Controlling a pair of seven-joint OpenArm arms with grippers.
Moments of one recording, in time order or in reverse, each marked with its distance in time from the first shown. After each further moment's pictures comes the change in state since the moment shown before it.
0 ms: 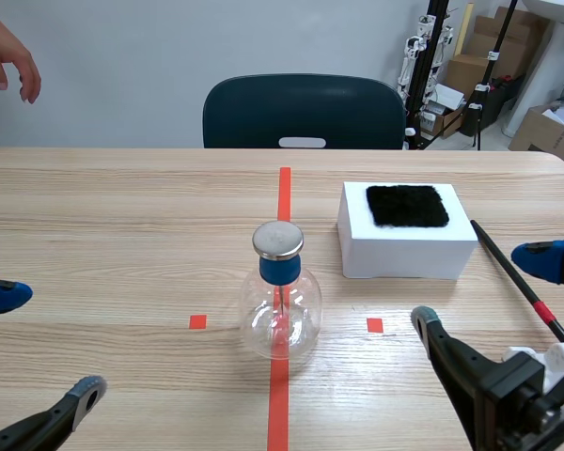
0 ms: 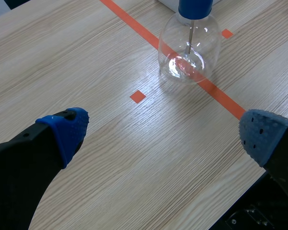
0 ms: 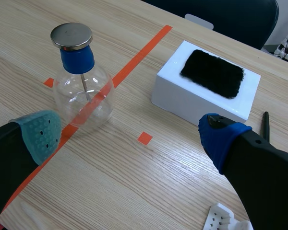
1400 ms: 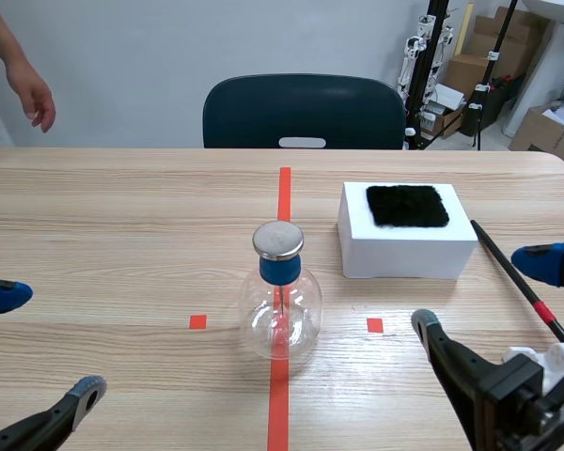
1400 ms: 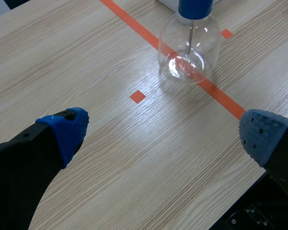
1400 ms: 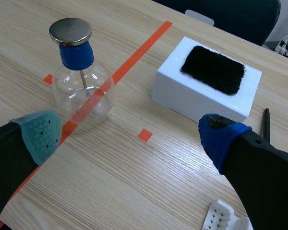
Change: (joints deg) left arm 0.0 0.0 0.0 0.0 0.0 0.0 0.0; right arm 0.0 0.0 0.0 0.0 0.0 0.0 -1.8
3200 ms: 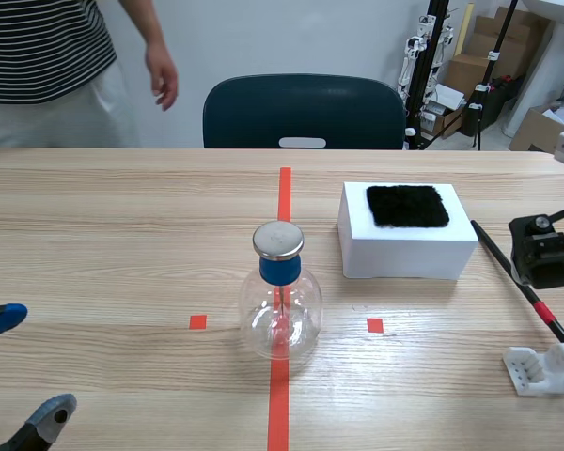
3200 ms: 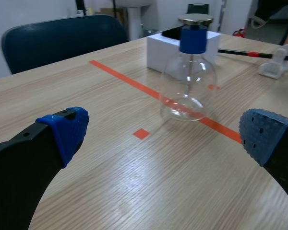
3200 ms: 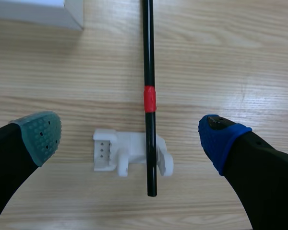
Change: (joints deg) left arm -28.1 10.3 1.9 -51.2 39.3 -17.9 -65.7; right arm 58.4 -7.6 1.3 -30.5 8.4 2.6 -79.5
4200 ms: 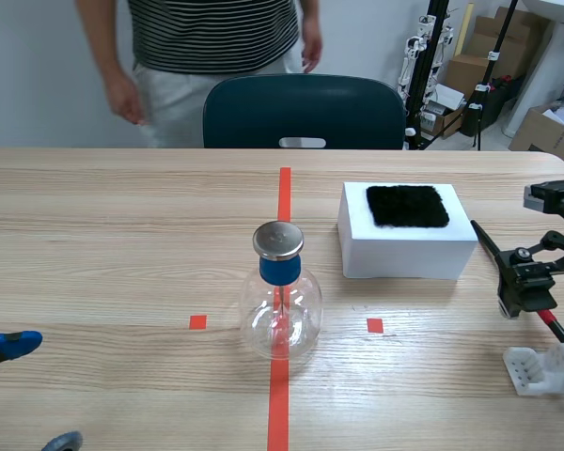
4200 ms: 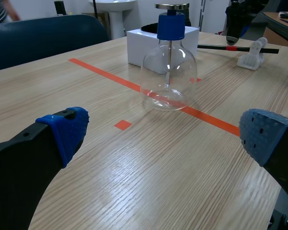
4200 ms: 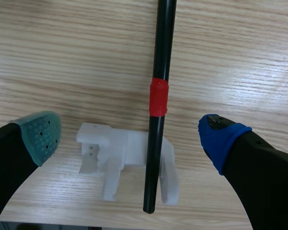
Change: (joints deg) left arm -6.2 1.1 1.7 -12.9 13.2 3.5 -13.6; right arm 13.7 -1.8 -6.2 -27.2 2.1 11.8 0.7
